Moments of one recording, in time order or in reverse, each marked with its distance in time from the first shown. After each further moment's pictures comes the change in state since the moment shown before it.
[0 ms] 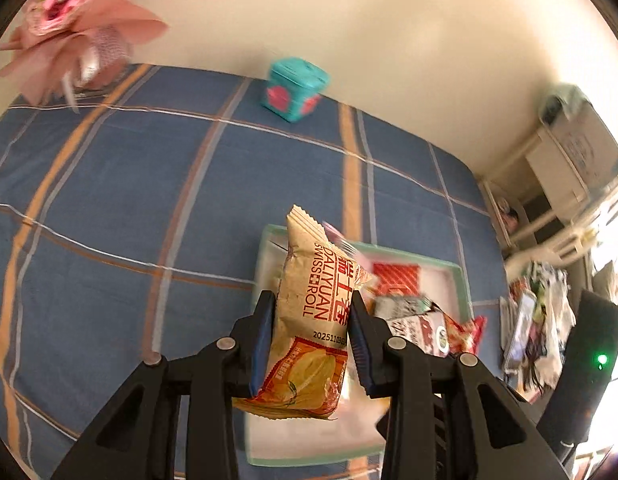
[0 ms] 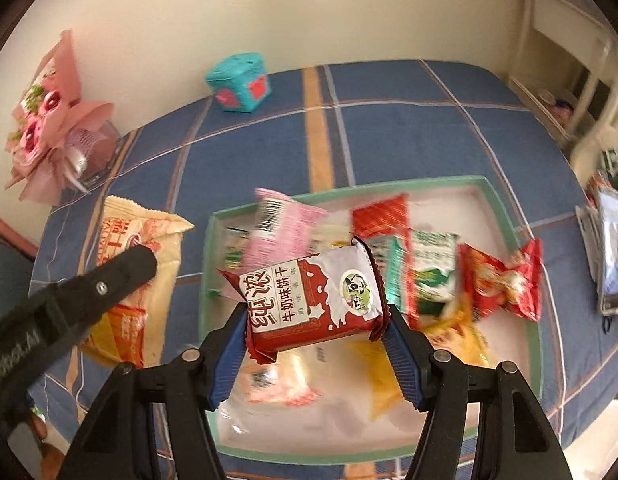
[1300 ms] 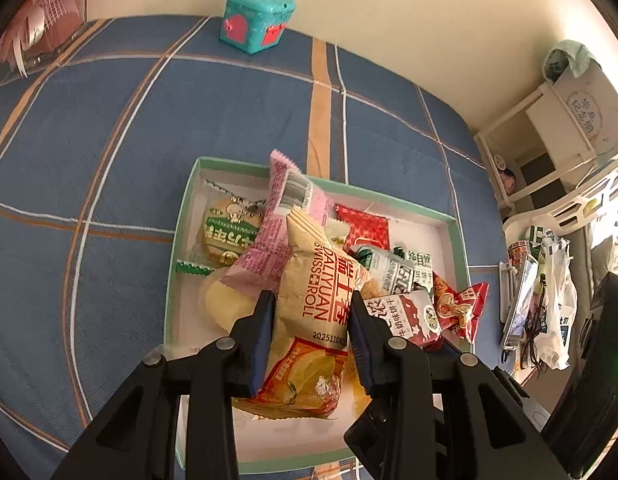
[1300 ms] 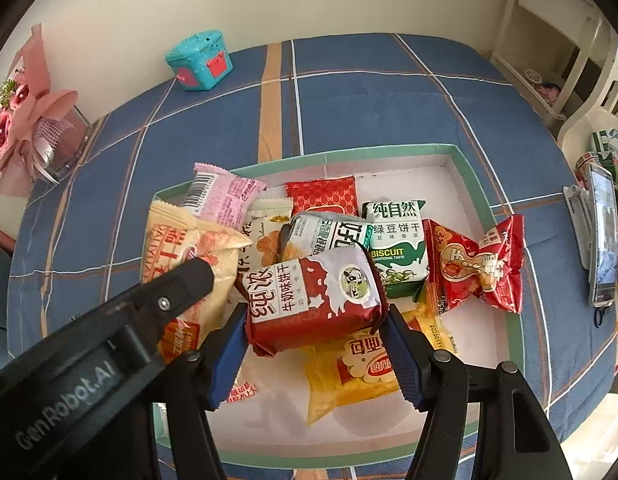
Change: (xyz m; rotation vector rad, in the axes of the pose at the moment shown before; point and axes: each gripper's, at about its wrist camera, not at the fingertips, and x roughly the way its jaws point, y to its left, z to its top) left arm 0.066 -0.031 -0.023 -0.011 0.152 -0.035; right arm 0.029 -0.024 -0.005 -0.010 0.059 -0.059
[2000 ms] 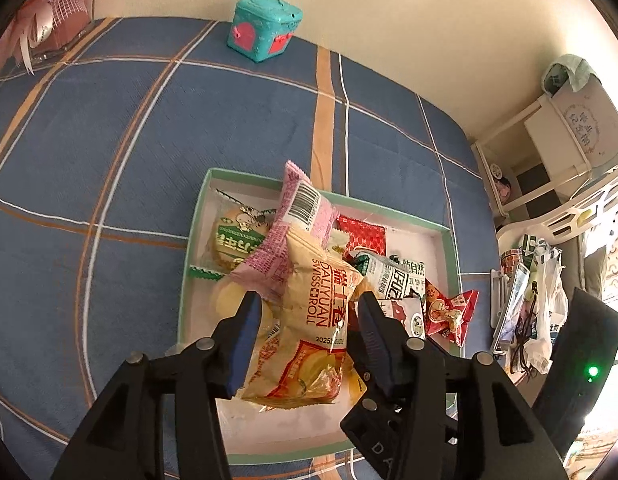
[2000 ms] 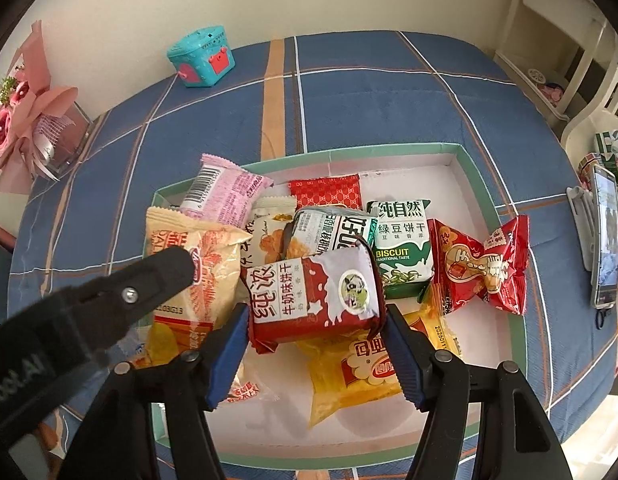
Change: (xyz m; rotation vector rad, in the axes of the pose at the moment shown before) left arm -0.021 0.005 0.005 -0.009 -0.010 -0.011; right arm -0.001 -0.001 0.001 -0.003 -0.001 0.016
